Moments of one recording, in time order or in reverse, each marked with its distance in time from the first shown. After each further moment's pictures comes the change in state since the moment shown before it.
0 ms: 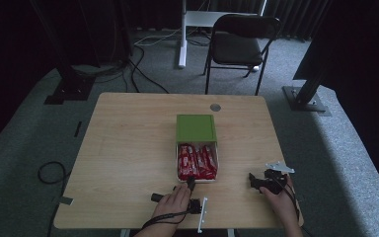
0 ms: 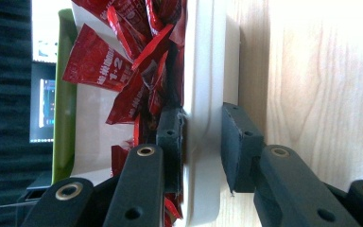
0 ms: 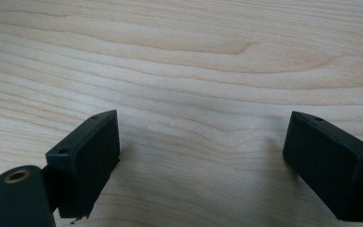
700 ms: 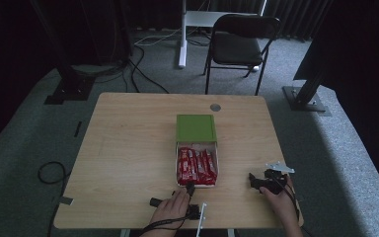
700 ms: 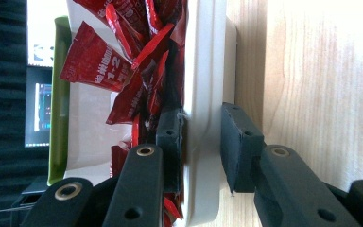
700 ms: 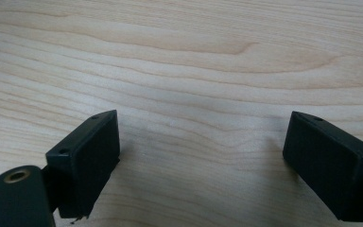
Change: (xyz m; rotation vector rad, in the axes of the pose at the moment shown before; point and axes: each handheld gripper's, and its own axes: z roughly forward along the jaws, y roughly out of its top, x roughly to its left) left arm -0.006 -0.003 -0.012 -0.013 -0.016 0.007; right arm 0.000 0.000 0.000 0.000 0.000 0.000
